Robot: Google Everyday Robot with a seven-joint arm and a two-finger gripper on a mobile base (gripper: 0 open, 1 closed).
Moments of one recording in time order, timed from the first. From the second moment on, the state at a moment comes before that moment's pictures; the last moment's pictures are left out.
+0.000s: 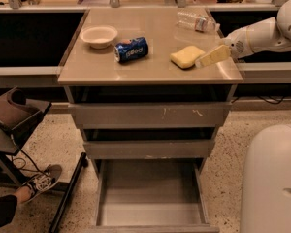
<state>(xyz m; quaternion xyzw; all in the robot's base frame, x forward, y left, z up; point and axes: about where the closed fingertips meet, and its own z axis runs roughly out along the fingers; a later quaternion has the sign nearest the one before) 0.758 -0.224 0.843 -0.38 0.79 0.25 0.40</state>
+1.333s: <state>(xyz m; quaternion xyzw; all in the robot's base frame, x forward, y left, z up) 0.779 -0.164 0.821 -0.36 0.80 0.23 0.41</state>
